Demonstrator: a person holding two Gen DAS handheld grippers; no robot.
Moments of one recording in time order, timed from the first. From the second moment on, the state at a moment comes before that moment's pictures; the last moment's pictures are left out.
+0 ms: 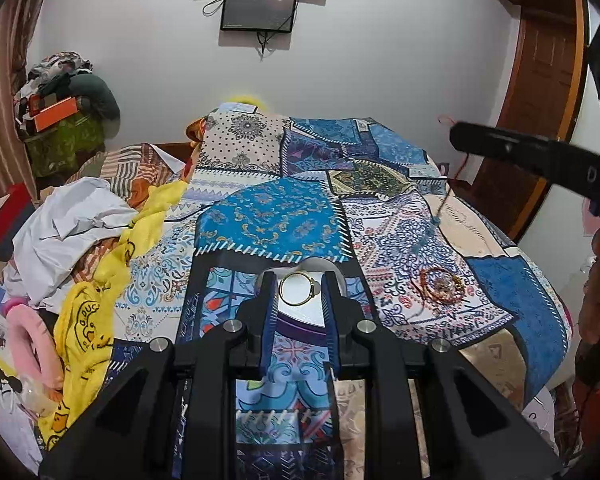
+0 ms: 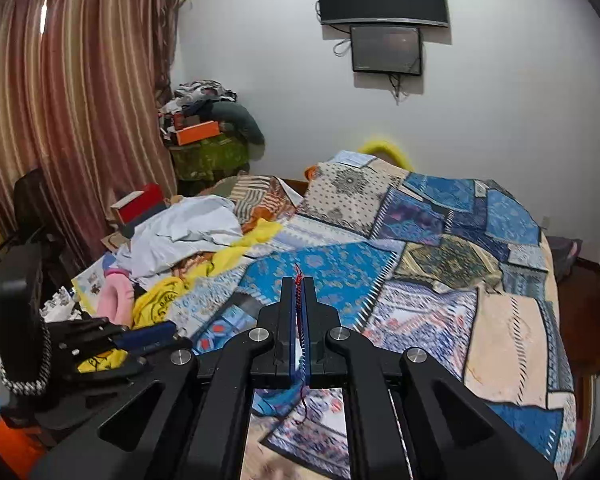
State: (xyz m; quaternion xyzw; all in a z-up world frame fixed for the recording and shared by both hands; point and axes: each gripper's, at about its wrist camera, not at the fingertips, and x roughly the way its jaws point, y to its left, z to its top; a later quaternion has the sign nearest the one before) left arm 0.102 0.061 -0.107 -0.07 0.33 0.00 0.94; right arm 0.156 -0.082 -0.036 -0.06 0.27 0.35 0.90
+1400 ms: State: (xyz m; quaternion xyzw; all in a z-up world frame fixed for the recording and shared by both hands) left arm 0.180 0.069 -0.187 -0.08 0.42 -0.03 0.90; right arm 0.228 -0.031 -0.145 -0.05 0.47 0.38 0.80
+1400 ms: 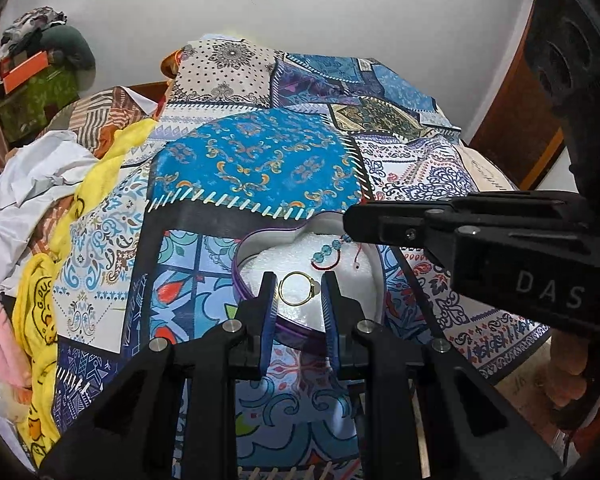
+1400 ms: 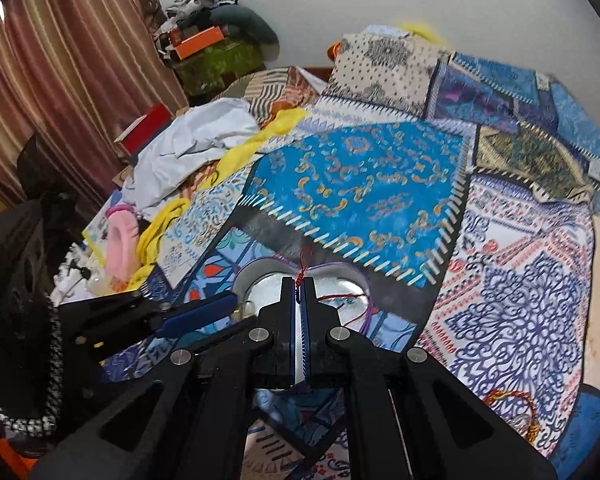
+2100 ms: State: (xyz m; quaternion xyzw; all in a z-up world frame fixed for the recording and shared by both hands) left arm 0.154 0.065 -0.142 -0.08 0.38 -0.02 0.92; right arm 0.203 -0.099 -0.087 -0.06 0.39 0.31 0.87
